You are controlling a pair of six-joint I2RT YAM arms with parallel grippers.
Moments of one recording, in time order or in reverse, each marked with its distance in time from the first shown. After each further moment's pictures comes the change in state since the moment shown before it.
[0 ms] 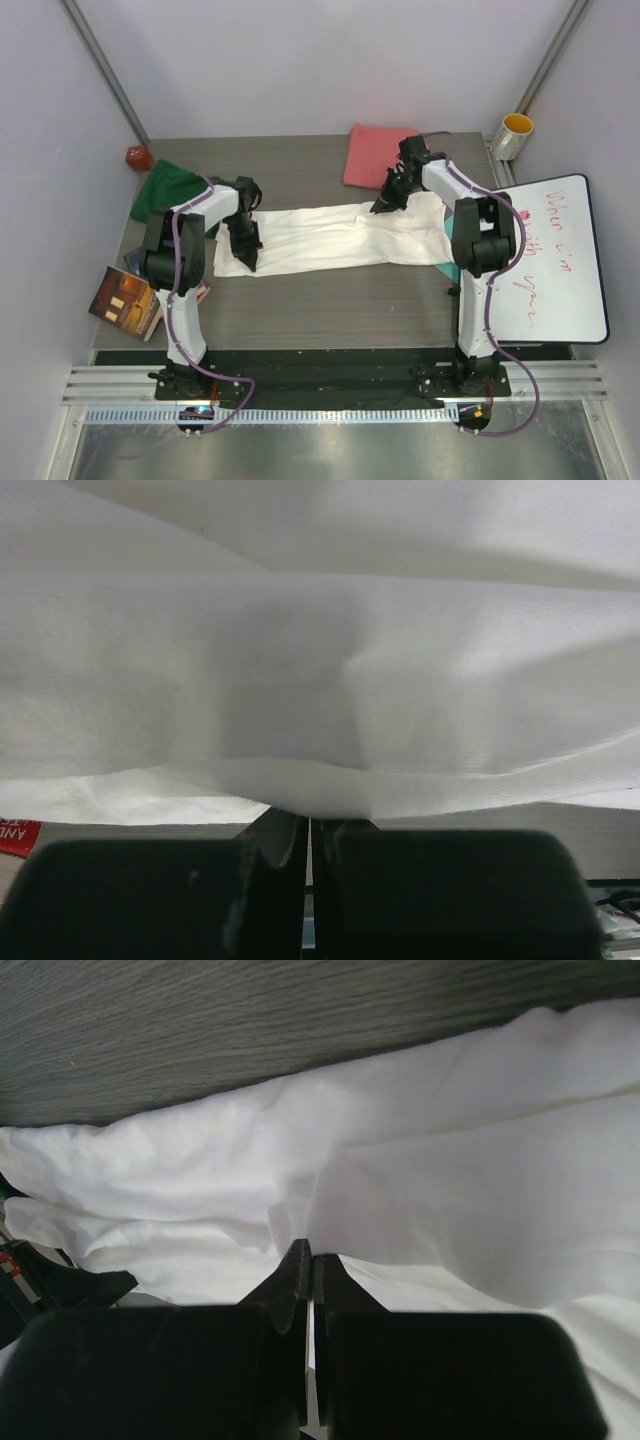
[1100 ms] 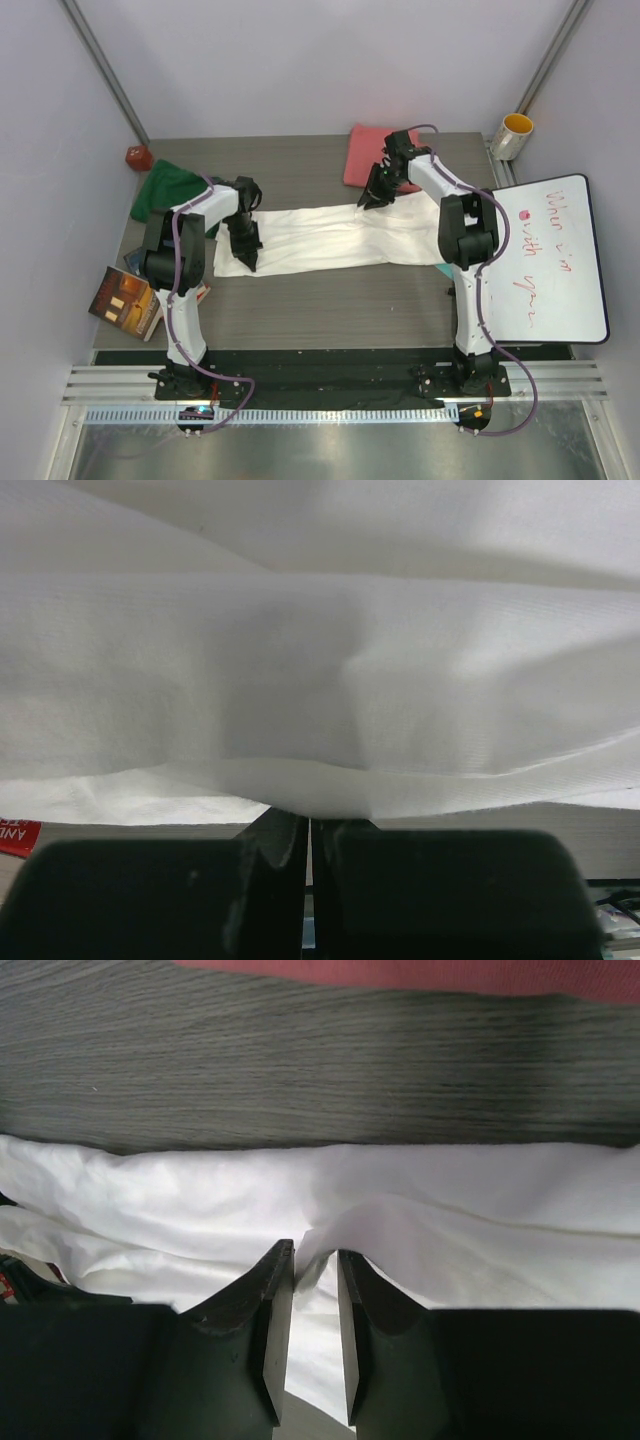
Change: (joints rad) left arm 0.000 0.000 0.000 0.000 0.001 0.001; right arm 0.051 0.136 0.198 -0.031 0.003 -0.034
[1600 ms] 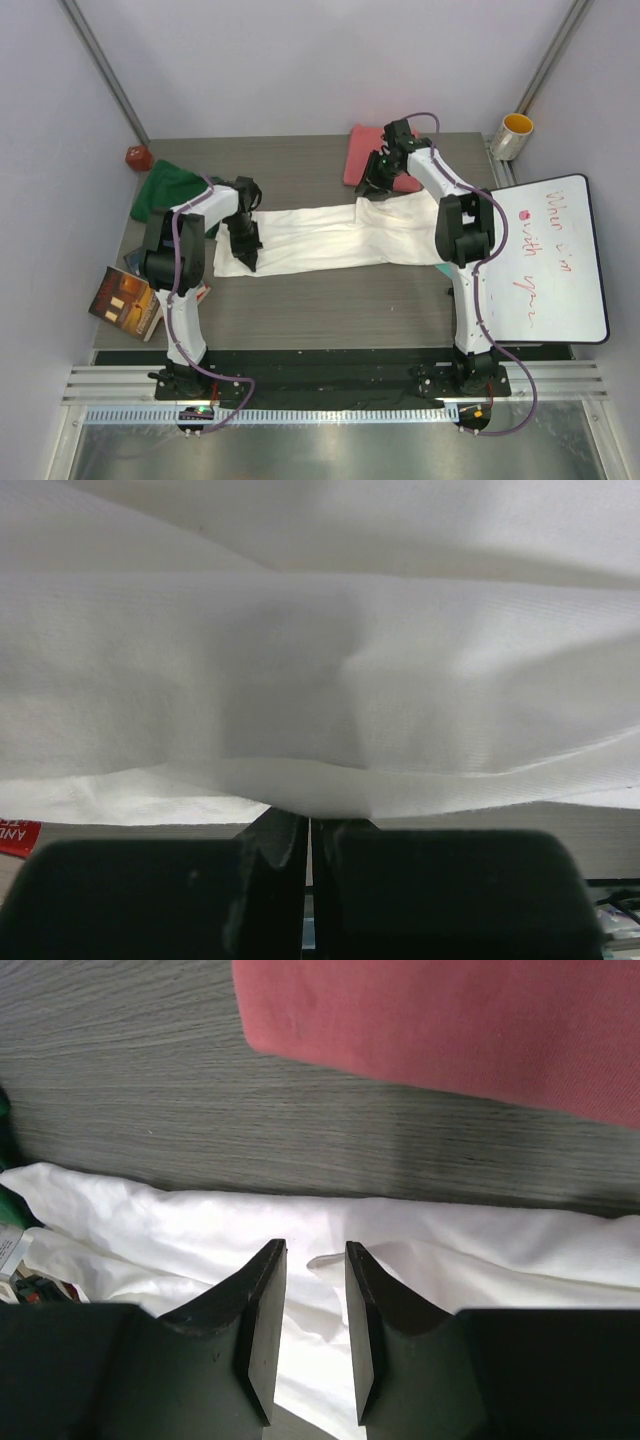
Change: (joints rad) left arm 0.000 -0.001 -0.001 0.001 0.001 0.000; right arm 0.000 0.056 0.145 -0.014 0.020 -0.011
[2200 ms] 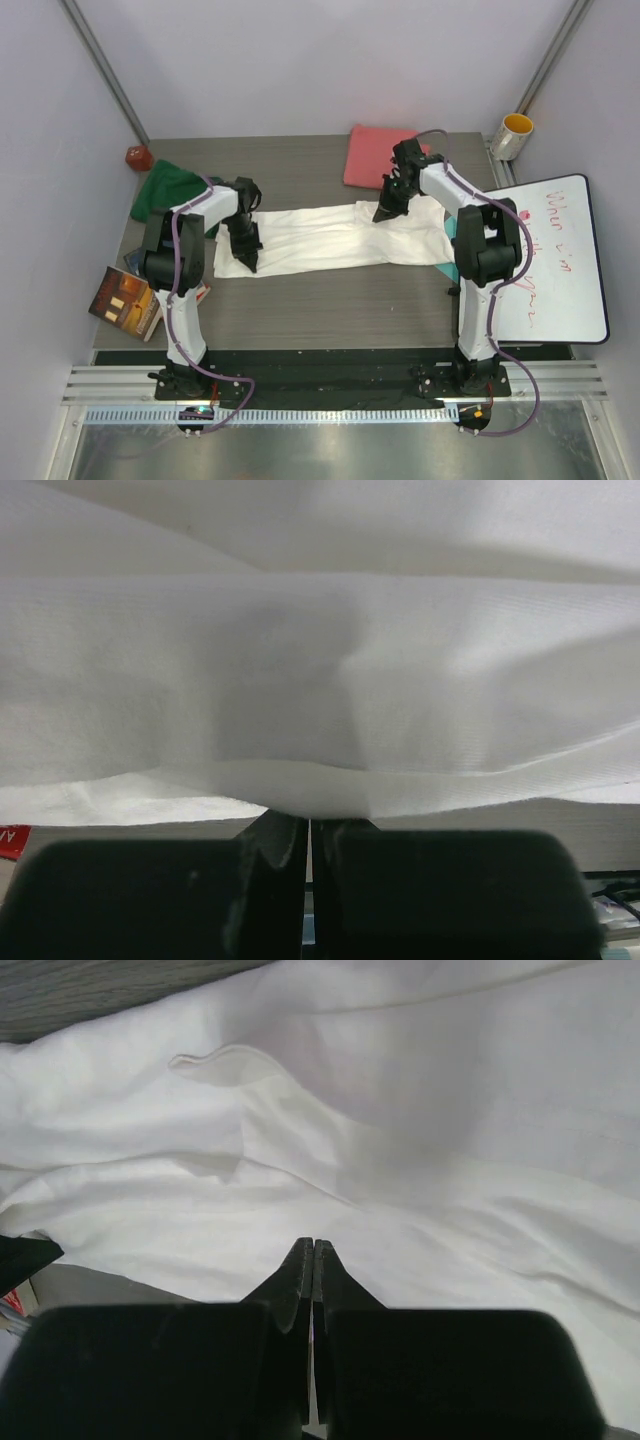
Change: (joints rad) left arm 0.002 -0.005 -0.008 0.002 0.018 0.000; right arm 0.000 -0.284 -0.404 -0.014 0.065 -0.066
